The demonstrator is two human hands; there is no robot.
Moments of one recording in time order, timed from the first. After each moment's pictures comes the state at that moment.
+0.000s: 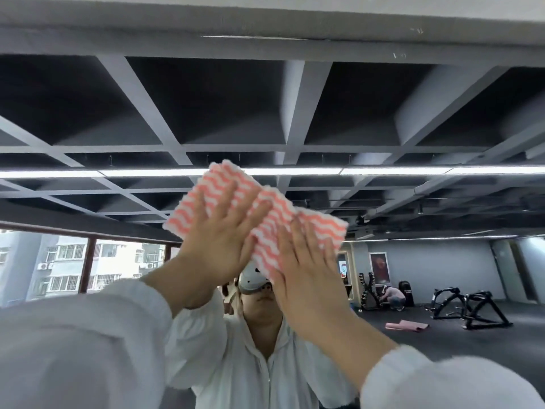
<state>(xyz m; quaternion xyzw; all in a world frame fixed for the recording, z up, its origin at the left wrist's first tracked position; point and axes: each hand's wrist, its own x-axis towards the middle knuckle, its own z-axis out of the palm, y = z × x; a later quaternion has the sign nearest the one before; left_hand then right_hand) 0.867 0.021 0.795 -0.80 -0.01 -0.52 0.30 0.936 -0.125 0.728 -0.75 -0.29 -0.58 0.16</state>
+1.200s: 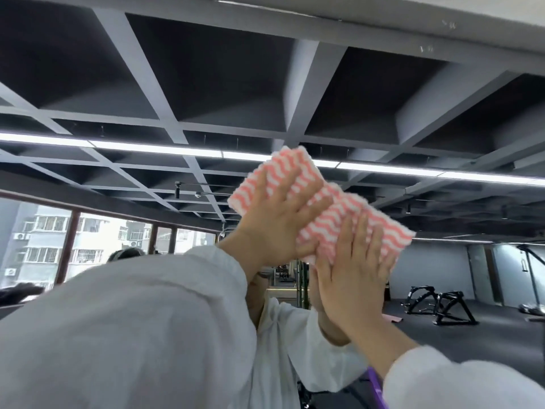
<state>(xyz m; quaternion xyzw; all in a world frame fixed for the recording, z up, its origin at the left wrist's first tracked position) 0.877 -0.021 0.796 -0.80 0.04 -0.47 0.37 0.954 -0.137 0.710 -0.76 -0.15 -0.58 0.25</state>
